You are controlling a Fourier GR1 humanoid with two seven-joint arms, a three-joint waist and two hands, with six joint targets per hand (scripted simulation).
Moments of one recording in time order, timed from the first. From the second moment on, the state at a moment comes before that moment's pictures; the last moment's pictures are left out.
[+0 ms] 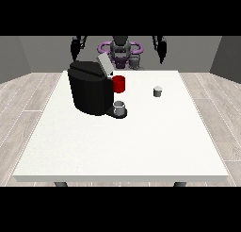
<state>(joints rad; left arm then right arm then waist) -0.02 0.08 -0.01 -1.59 -0.01 0.01 -0.02 0.01 -0.12 0.02 -1.59 0.01 -0.03 -0.04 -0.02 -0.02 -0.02</state>
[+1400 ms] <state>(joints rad) -0.31 0.39 0.19 -1.09 -0.06 -0.19 -0.12 -0.07 -0.03 0.00 -1.62 -0.02 -0.10 -0.08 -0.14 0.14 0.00</state>
